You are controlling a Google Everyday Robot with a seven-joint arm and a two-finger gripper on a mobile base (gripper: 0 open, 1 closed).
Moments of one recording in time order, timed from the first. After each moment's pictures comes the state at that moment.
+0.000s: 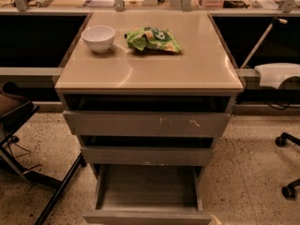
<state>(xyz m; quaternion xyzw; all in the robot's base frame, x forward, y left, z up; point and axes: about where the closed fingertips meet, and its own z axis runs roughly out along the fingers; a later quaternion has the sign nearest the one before) 0.324 -0.228 0.239 -0.47 0.85 0.15 0.21</state>
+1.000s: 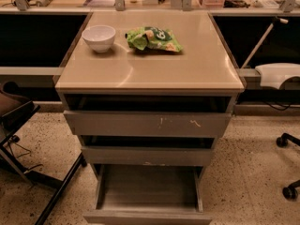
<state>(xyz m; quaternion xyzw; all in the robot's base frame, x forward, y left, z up) 0.241 -0.189 0.119 -0.46 0.83 0.28 0.14</state>
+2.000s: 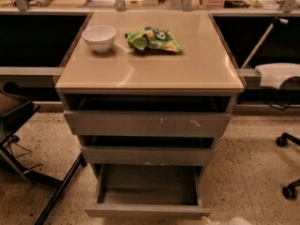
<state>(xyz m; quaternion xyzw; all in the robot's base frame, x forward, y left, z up) 0.347 -0.214 0.148 -0.44 0.84 0.22 0.21</state>
